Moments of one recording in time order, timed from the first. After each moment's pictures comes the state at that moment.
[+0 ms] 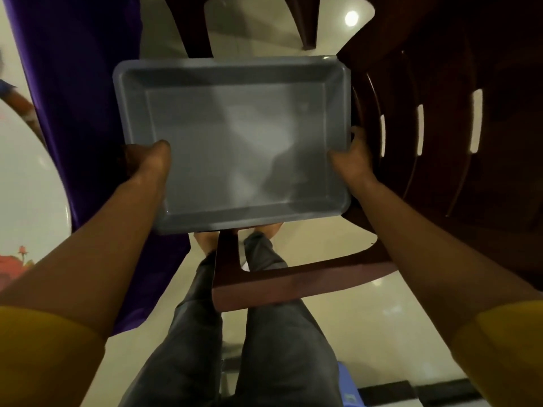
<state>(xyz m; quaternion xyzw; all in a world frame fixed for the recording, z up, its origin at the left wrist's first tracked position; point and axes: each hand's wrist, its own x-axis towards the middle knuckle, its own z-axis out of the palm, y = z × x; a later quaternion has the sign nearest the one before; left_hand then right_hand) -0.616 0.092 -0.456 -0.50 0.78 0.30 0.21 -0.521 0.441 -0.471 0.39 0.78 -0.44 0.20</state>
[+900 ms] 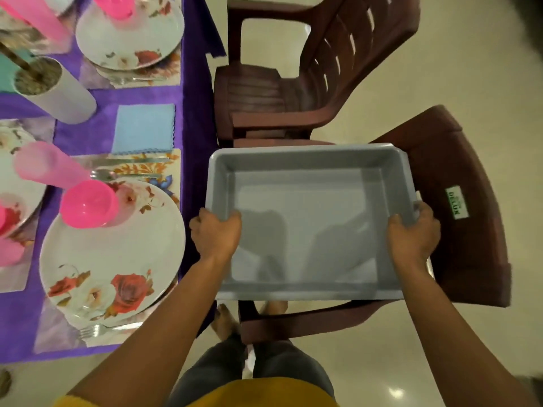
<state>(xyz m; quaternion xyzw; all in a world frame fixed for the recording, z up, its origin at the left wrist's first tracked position) -0.559 0.146 -0.210 -0.31 0.85 0.40 0.17 -0.480 0.470 -0.217 0.50 0.79 -0.34 -0.08</state>
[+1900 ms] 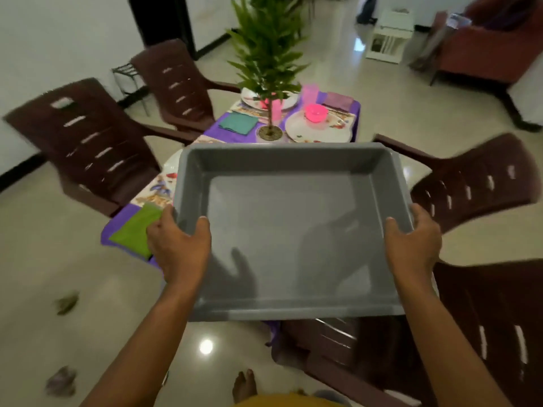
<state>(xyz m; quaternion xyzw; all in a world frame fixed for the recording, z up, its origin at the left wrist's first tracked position) -0.387 -0.120 -0.048 -0.41 0.77 0.40 -0.26 -0.504 0.208 -0.046 0.15 0.88 -0.43 -0.14</state>
